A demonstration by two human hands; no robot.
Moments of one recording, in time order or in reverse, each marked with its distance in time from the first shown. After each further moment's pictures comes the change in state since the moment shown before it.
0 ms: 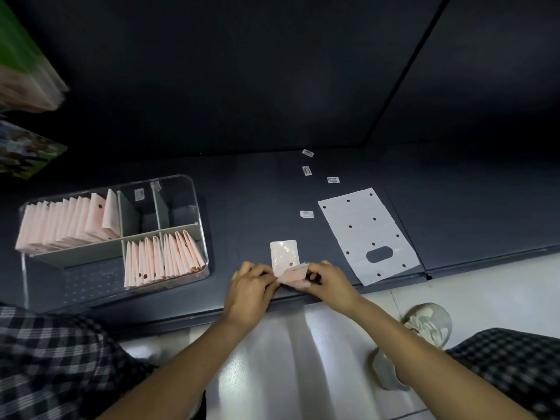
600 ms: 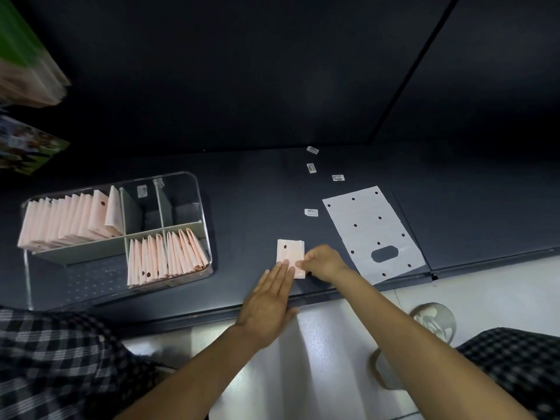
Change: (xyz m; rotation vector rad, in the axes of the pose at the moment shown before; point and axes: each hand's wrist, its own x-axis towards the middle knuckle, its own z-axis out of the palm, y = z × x) left_hand -0.013 0.009 0.020 0.267 -0.367 0.124; right_hand 0.047 -0.024 -0.007 0.026 -0.067 0.408
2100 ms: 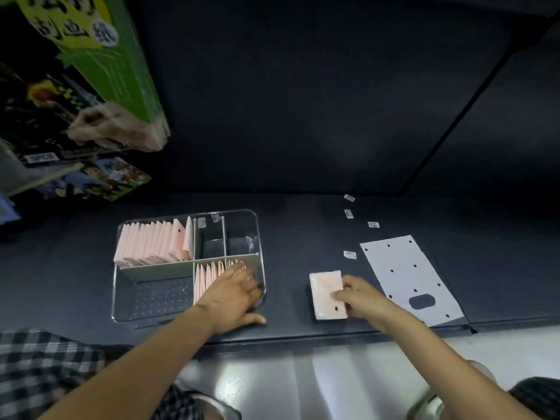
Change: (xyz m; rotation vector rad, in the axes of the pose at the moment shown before) left_hand -0.047 -0.140 -0.101 0.453 -0.093 0.137; right_hand -0.051 -0.049 -0.001 0.380 -0.093 -0.053
